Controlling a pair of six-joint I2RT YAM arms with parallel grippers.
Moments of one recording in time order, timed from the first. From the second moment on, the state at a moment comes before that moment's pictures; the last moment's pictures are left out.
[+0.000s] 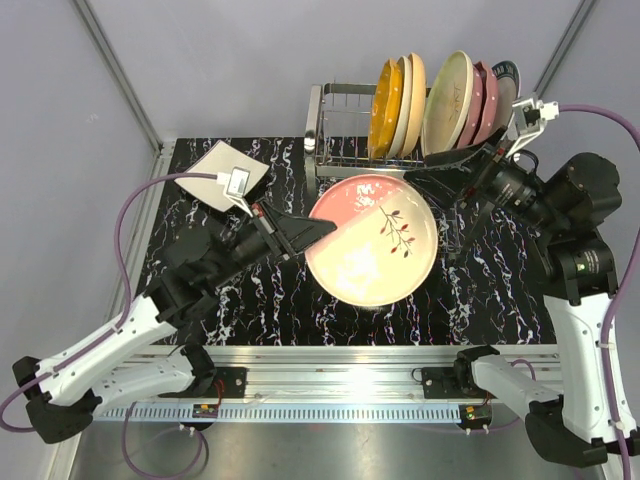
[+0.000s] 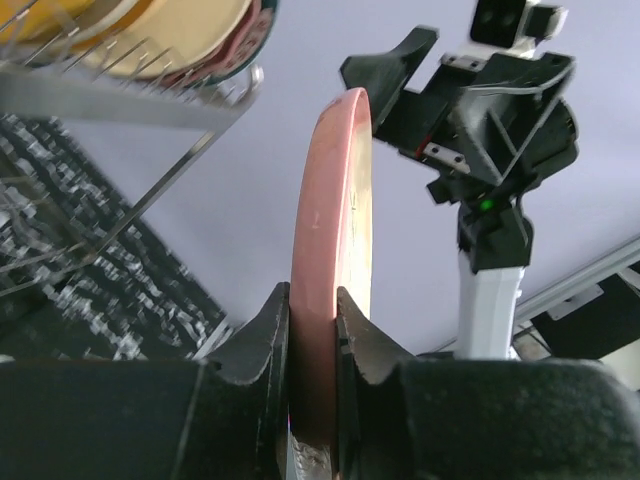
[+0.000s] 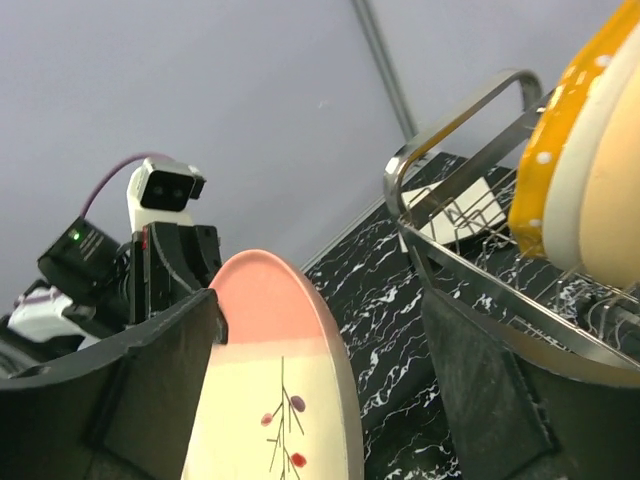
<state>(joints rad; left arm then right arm) -0.92 0.90 0.99 0.19 0.13 -0.96 0.20 0.98 1.57 -0.40 -0.66 0.56</state>
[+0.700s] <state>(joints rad) -0.85 0.49 0.96 -0.34 -0.11 -0.77 0.17 0.82 1.44 -0.64 -0.74 -0.07</state>
